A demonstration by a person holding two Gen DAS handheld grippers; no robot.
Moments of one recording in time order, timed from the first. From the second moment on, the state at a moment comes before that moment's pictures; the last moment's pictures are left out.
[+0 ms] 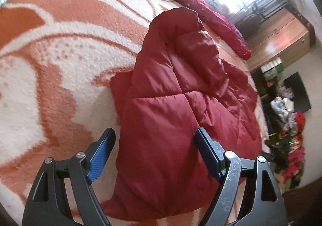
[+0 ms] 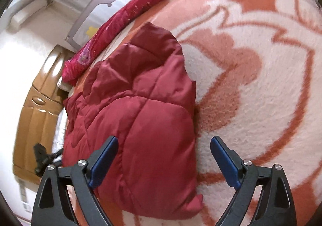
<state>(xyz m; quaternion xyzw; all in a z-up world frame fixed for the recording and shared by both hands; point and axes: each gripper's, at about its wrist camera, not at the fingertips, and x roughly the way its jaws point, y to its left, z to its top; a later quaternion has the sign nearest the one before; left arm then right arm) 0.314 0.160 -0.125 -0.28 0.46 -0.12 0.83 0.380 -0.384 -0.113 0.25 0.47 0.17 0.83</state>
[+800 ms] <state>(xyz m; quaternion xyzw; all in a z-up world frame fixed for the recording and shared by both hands) 0.333 0.120 -0.142 -0.31 0.46 -0.18 0.81 0.417 -0.346 -0.154 0.27 0.51 0.23 0.78</state>
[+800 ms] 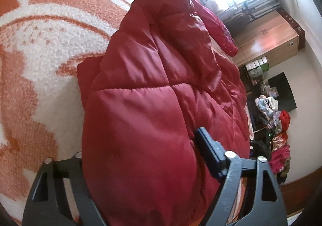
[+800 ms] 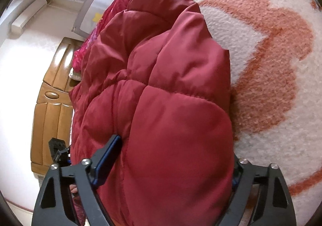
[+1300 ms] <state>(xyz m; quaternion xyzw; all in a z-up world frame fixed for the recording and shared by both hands) 0.290 0.119 -0.095 -0.29 0.41 -0.19 0.84 0.377 -0.328 -0.104 0.25 0.49 0.25 0.80</state>
